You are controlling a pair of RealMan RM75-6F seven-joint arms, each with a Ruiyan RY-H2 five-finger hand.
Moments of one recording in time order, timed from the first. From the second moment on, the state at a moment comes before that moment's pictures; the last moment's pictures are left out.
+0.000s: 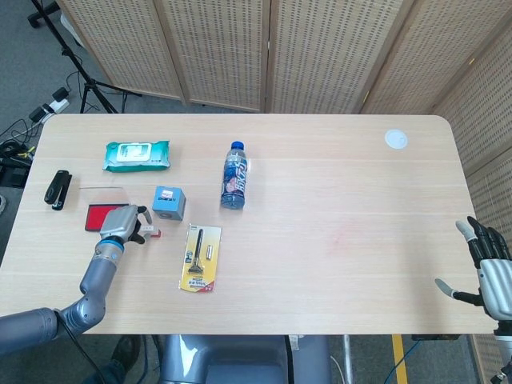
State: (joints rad) left arm -0.77 -1.48 -0.15 -1.45 0.47 0.90 0.42; right arm 0.08 -1.05 0.07 -1.55 -1.53 1.48 0.24
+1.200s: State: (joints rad) left arm -0.78 -1.30 -0.17 -1.61 0.41 0.89 0.46; right arm 0.08 -1.05 0.07 -1.54 -1.53 1.49 0.26
